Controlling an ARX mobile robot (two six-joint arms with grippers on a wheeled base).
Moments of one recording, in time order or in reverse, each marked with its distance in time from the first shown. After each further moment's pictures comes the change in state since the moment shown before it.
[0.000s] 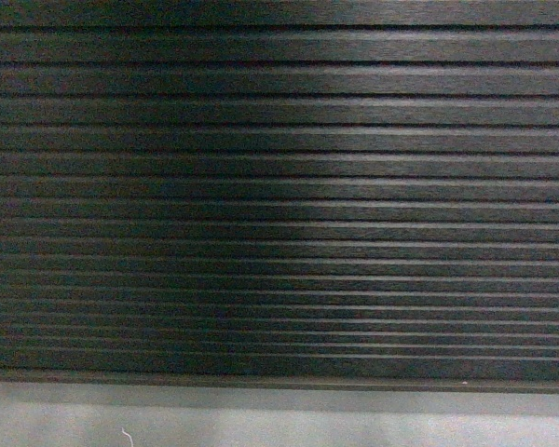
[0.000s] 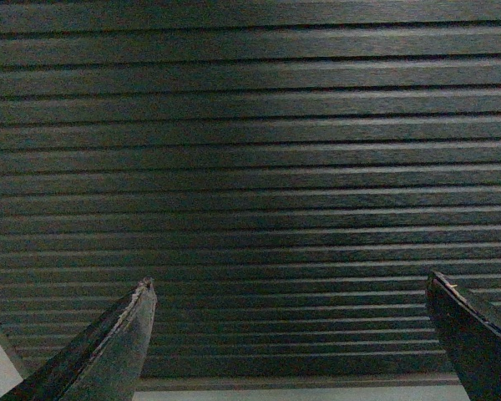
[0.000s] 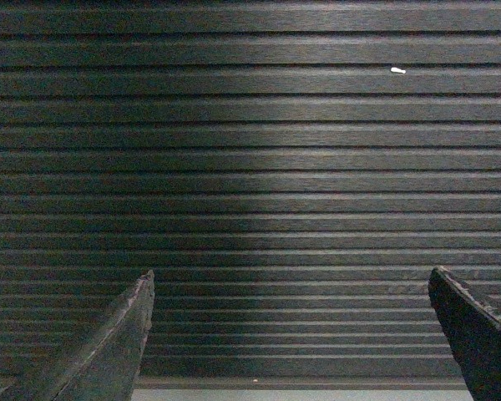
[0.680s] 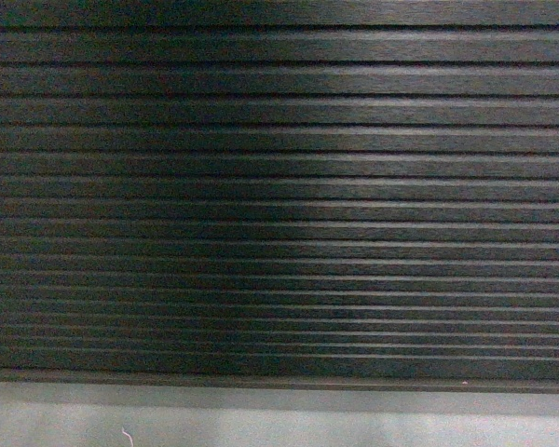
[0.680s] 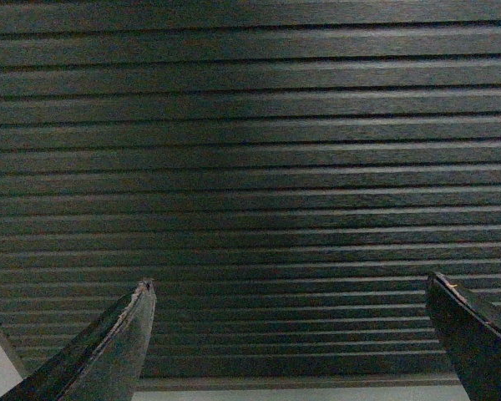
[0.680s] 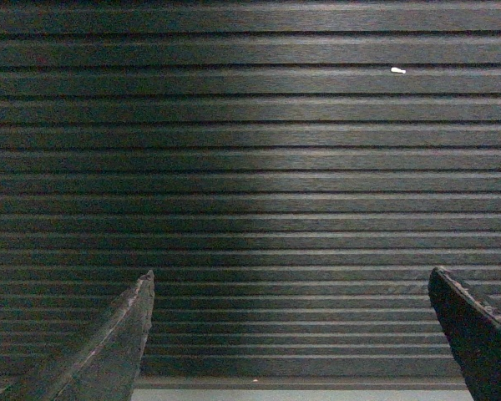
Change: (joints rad) left arm 0.000 0.000 0.000 0.000 0.000 0.000; right arm 0.000 0.000 0.000 0.000 0.000 0.000
